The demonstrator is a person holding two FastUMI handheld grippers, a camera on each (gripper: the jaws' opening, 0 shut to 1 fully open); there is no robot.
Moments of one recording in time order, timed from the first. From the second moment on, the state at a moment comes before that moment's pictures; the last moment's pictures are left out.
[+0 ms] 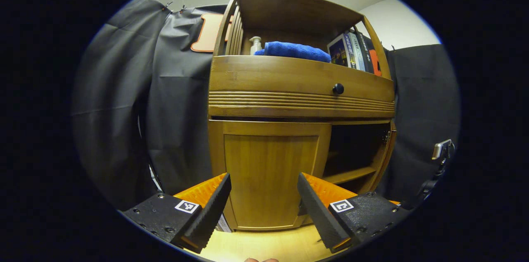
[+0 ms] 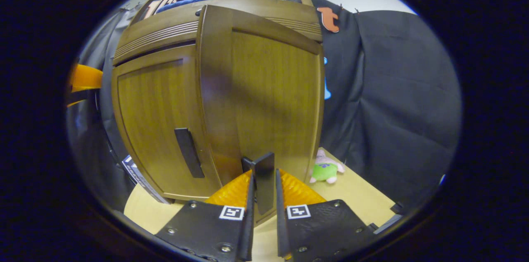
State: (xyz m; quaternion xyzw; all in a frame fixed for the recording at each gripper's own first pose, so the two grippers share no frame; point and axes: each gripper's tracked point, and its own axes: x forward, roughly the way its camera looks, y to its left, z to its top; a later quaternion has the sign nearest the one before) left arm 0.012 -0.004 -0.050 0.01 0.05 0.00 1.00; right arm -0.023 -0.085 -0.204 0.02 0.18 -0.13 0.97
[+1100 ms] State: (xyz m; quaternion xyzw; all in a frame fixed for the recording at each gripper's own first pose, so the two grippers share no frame) left arm 0.049 -0.105 -0.071 0.01 0.07 -0.07 1.00; right arm -0.089 -0.191 -0.195 0.02 0.21 -0.18 0.96
